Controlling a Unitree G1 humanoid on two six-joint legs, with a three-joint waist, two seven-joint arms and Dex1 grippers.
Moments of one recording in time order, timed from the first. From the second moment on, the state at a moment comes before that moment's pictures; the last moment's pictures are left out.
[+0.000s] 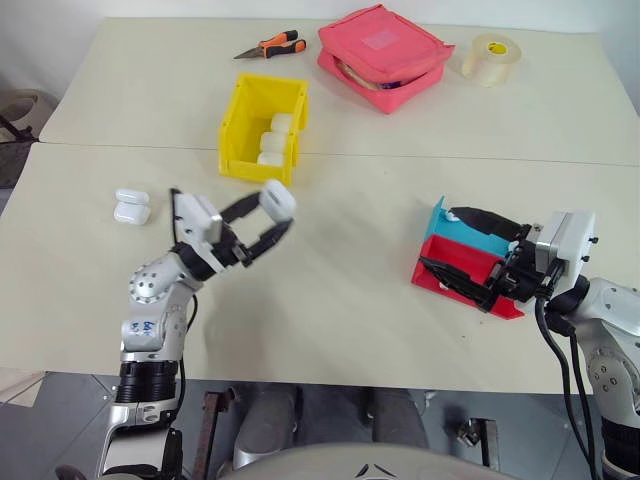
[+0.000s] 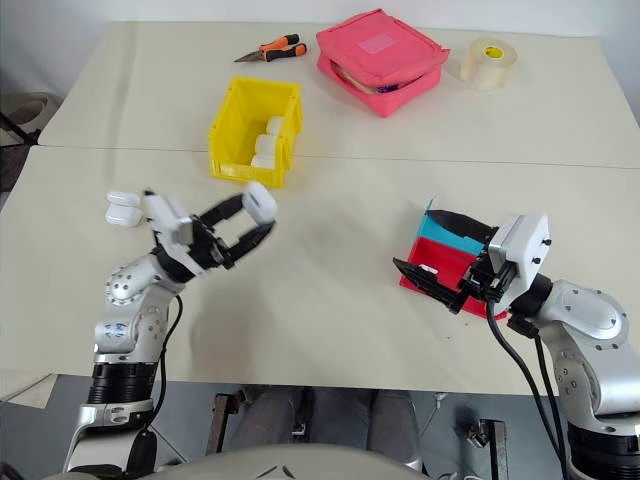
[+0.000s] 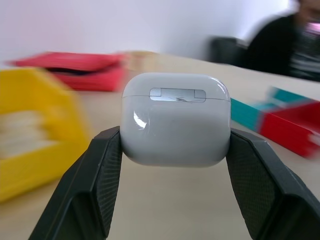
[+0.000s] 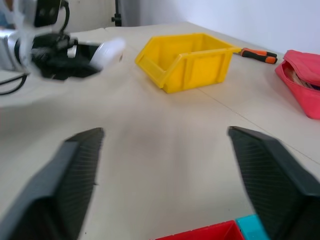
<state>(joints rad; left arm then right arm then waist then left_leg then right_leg) -0.31 0.31 0.19 -0.02 -0.43 0.09 -0.70 0.03 -0.65 -0.28 -0.50 0.62 0.28 0.86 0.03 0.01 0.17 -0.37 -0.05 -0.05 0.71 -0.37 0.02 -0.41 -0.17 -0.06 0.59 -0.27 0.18</state>
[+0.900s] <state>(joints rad) -0.90 0.36 0.14 0.65 -0.26 0.13 -0.65 0.03 -0.63 -0.27 -0.59 0.62 0.31 0.73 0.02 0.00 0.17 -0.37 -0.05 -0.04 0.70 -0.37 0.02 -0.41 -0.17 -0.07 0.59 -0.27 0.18</state>
